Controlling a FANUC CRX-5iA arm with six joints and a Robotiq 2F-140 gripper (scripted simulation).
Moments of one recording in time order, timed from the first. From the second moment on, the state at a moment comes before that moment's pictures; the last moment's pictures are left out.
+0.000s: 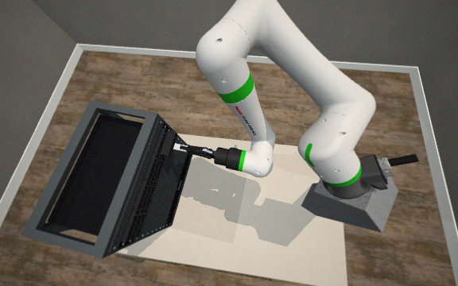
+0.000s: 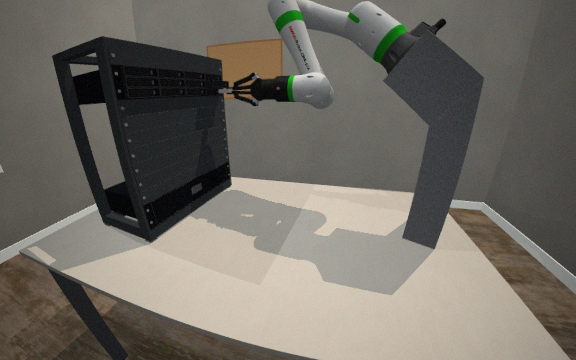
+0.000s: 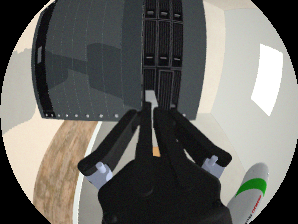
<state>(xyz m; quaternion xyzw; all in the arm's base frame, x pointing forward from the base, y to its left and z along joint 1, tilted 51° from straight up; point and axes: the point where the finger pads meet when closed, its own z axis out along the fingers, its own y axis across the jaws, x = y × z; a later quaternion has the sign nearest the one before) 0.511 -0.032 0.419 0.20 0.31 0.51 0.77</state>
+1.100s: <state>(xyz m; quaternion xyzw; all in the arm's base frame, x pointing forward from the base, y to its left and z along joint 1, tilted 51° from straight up) 0.521 -0.032 0.430 0.20 0.31 0.51 0.77</state>
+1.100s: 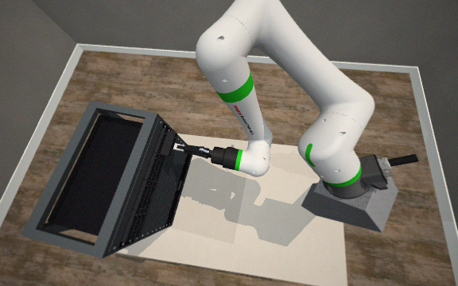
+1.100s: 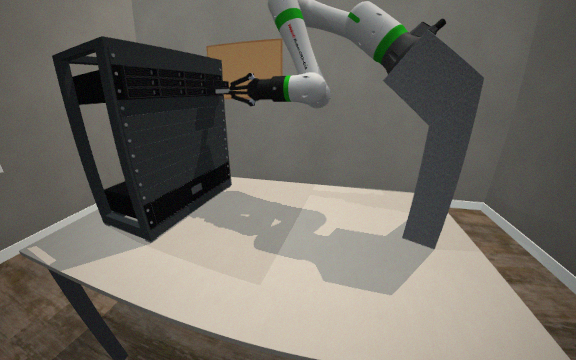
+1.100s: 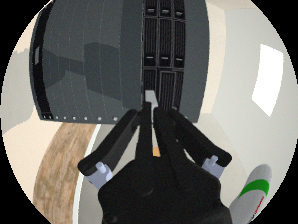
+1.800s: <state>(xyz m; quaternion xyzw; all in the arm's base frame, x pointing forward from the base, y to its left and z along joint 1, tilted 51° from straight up) 0.524 -0.032 0.433 0.20 0.31 0.51 0.77</state>
